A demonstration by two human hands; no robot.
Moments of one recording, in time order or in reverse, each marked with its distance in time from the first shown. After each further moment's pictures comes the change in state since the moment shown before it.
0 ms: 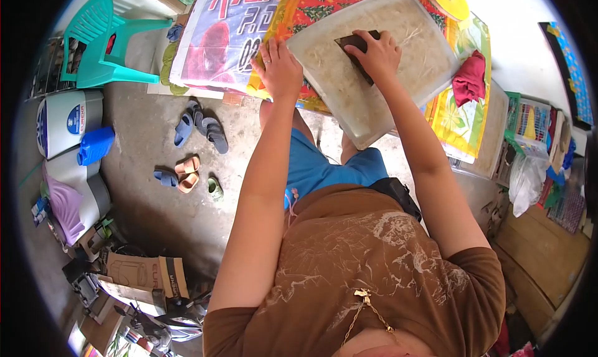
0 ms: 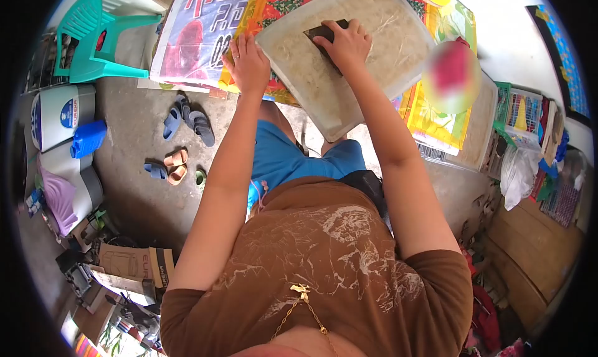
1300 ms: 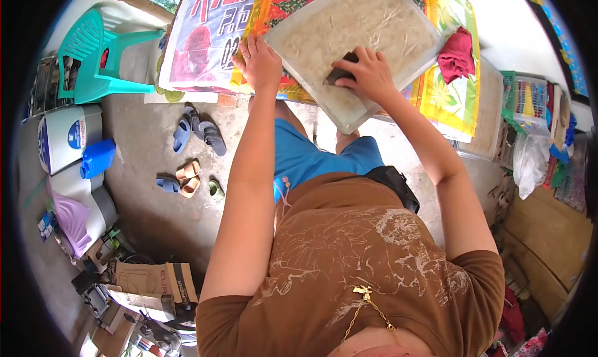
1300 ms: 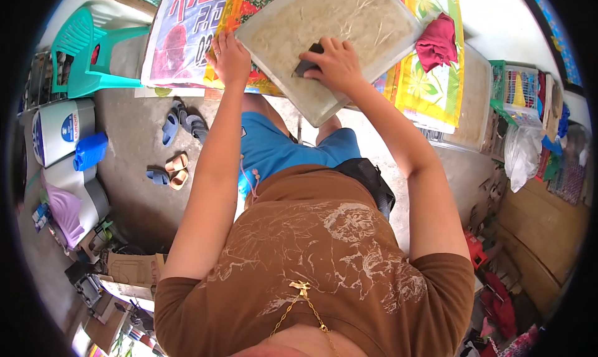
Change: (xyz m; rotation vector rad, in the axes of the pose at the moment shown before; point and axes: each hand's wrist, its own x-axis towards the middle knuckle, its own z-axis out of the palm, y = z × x) left_hand 0.002 -0.002 0.006 -0.016 -0.004 0.012; right_hand -0.074 0.034 -0.051 0.061 -0.147 -0.494
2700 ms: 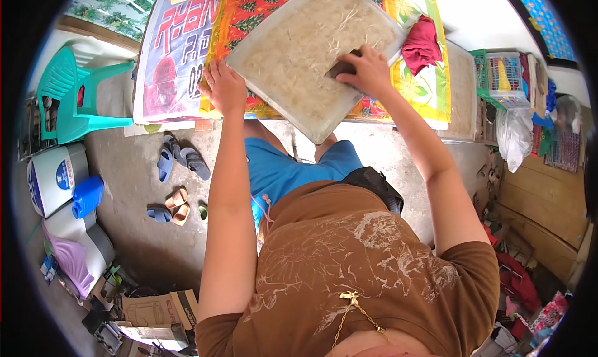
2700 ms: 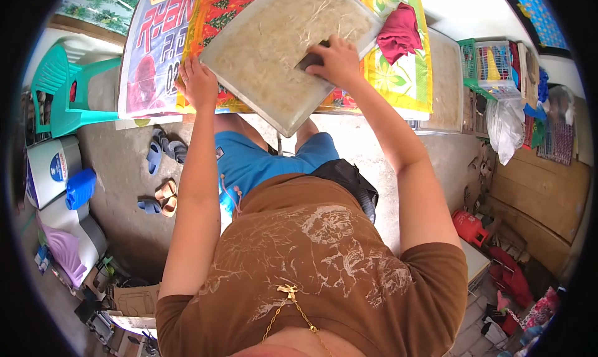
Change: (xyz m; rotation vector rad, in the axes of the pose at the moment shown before) left_hand 0.000 0.001 -0.003 0.085 0.014 0.036; right_hand -0.032 0.068 -0.025 -0.082 -0.166 0.354
